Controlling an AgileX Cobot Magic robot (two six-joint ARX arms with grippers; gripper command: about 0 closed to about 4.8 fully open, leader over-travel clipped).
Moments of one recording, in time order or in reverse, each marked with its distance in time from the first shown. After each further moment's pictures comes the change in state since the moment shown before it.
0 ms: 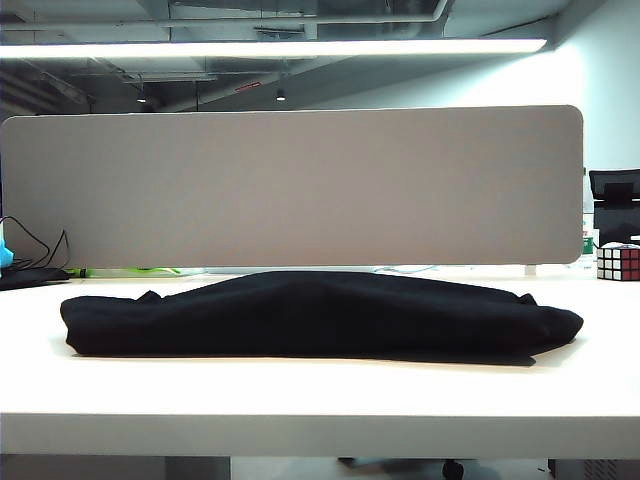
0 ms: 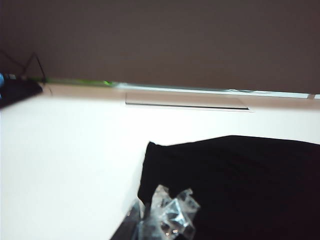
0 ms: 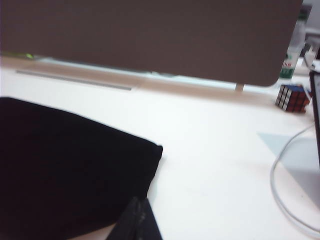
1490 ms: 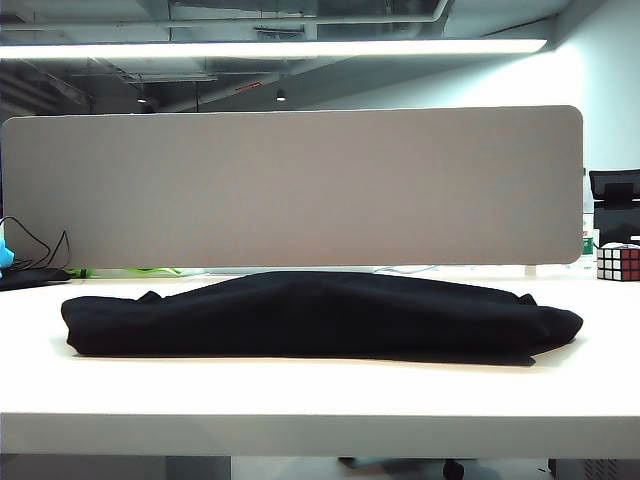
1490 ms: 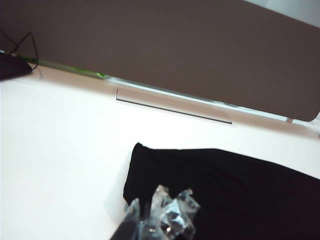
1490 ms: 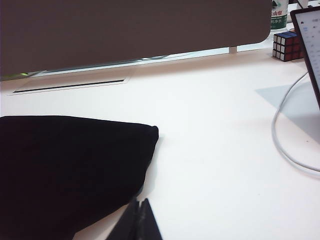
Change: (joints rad) left arm 0.208 0.000 0.052 -0.064 0.221 -0.213; right arm -0.294 0.000 0.008 -0.079 -0.259 0.233
